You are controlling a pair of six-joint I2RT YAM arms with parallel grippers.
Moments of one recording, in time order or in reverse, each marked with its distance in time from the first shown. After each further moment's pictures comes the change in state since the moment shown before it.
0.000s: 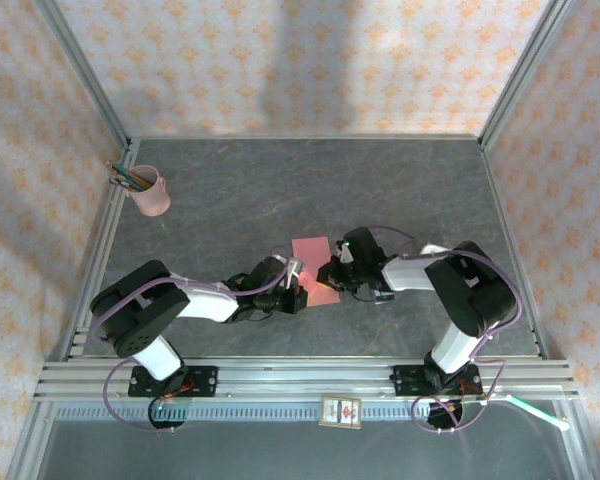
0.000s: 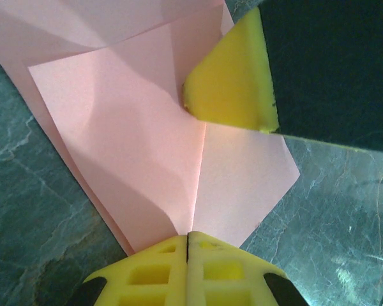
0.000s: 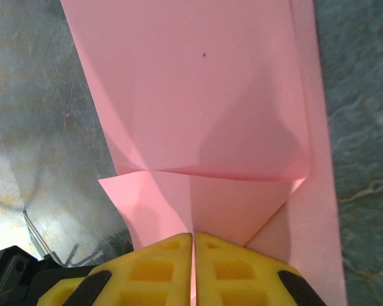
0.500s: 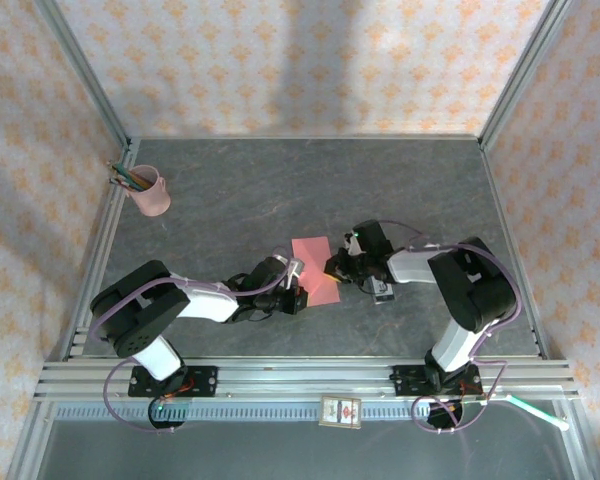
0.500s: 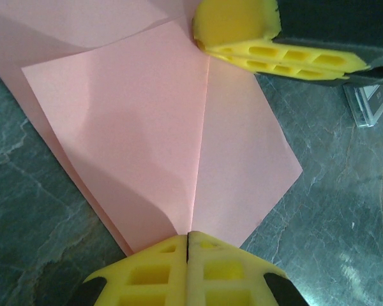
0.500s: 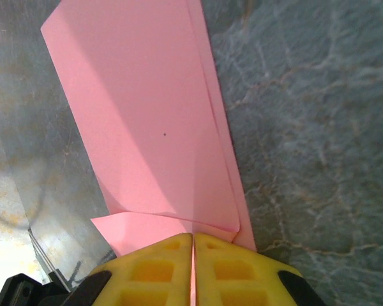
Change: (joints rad) left arm -0.002 0.000 0.001 -0.001 -0.002 0.026; right arm -0.099 0.025 0.036 -0.041 -0.031 -0.048
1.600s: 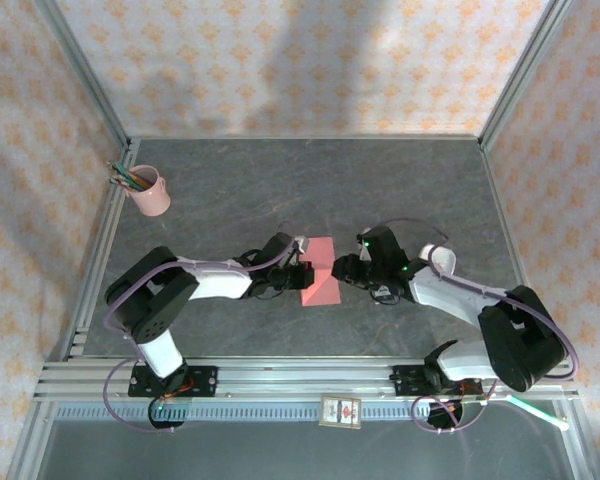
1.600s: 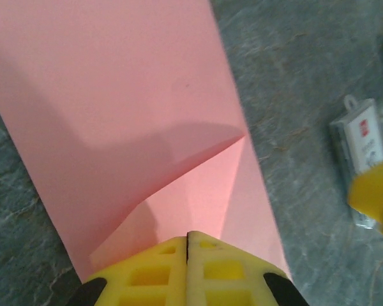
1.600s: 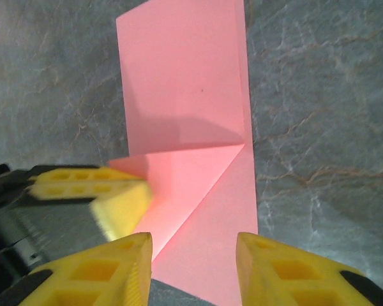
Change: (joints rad) left arm 0.071 0.088 0.245 -0.180 -0.018 -0.053; right arm 0.087 -0.390 -0.102 -0.216 0.236 -0.070
